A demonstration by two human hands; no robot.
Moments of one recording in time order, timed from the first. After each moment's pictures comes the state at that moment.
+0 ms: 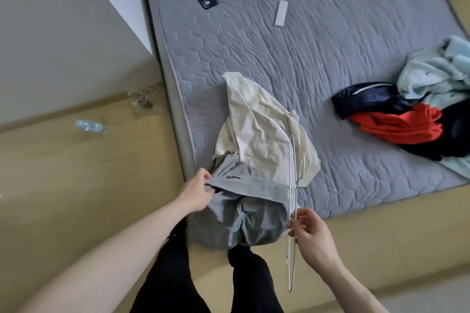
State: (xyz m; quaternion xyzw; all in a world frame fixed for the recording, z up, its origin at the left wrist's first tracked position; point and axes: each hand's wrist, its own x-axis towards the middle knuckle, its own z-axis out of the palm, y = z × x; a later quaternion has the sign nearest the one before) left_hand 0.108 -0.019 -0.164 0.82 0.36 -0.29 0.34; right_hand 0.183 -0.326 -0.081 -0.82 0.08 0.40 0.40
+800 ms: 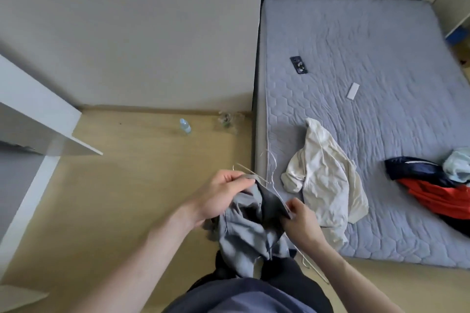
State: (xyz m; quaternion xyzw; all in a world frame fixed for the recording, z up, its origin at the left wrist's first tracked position) left_hand -0.168 0.051 0.200 0.61 0.30 -0.06 0.73; right_hand -0.023 -0.144 0.084 -0.87 -0.23 0.35 0.27
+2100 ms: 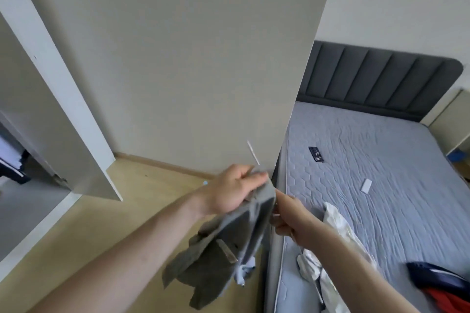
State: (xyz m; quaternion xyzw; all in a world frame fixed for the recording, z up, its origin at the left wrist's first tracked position) left_hand -0.255 0.103 0.343 0.74 0.22 0.13 0.62; right_hand -0.098 -0.002 0.289 -0.65 -0.23 0.57 0.44
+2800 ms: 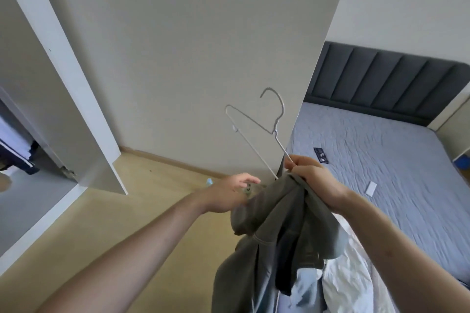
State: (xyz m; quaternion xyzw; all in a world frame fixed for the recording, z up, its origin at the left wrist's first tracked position) left_hand -0.266 0.146 0.267 0.81 0.28 0.03 0.52; right_hand -0.068 0.012 0.343 -0.62 -0.45 0.45 0.45
